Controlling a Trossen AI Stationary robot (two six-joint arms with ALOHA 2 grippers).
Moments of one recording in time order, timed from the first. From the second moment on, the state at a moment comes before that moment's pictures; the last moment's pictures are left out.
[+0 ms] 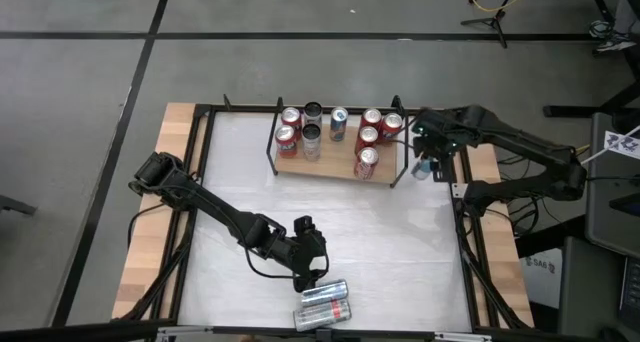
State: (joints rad) left arm -0.46 1.81 1.34 -0.34 -0.33 -0.49; right arm -0.46 1.16 1.15 -1.43 0.11 -0.50
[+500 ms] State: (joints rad) left arm -0.46 1.81 1.34 -0.35 -0.33 -0.49; right arm -0.46 1.16 1.47 -1.57 0.06 -0.26
